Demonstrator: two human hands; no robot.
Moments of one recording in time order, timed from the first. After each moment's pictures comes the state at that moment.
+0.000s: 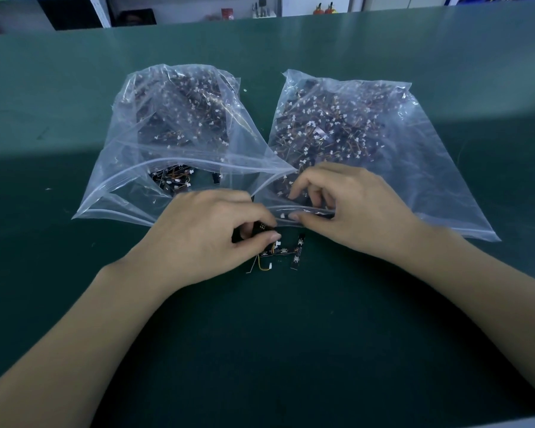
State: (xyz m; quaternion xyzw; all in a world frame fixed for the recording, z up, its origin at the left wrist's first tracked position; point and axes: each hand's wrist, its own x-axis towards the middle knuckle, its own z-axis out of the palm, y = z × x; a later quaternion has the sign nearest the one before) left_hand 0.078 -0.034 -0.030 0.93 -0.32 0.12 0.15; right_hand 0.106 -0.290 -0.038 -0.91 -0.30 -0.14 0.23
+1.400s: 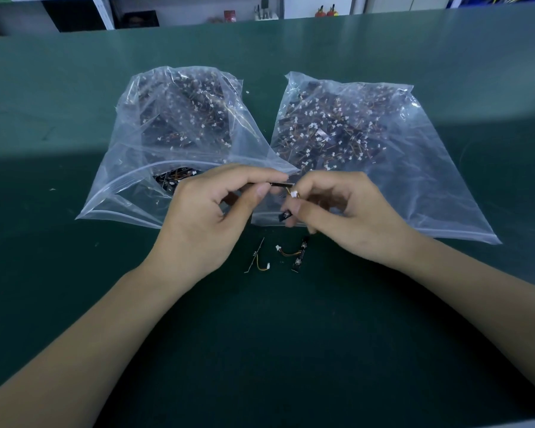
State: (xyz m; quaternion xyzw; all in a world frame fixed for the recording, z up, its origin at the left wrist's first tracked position) left_hand 0.078 -0.049 -0.033 0.83 -0.27 0.19 0.45; right_hand 0.091 -0.275 -0.037 -0.78 -0.28 0.01 0.56
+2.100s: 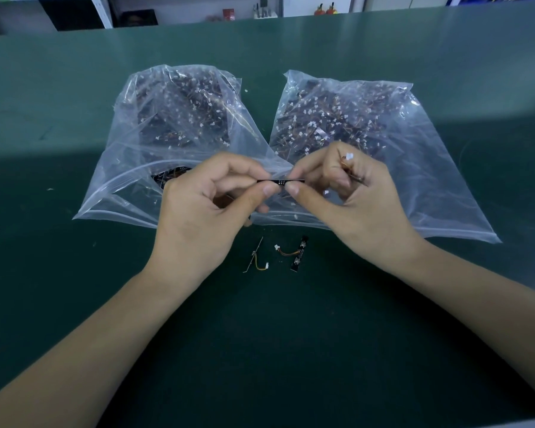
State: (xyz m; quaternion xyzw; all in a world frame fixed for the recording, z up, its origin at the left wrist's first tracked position) left_hand 0.075 -0.058 -0.036 0.77 -0.19 0.18 0.58; right_hand 0.085 -0.264 -0.029 -0.72 -0.24 -0.11 0.64
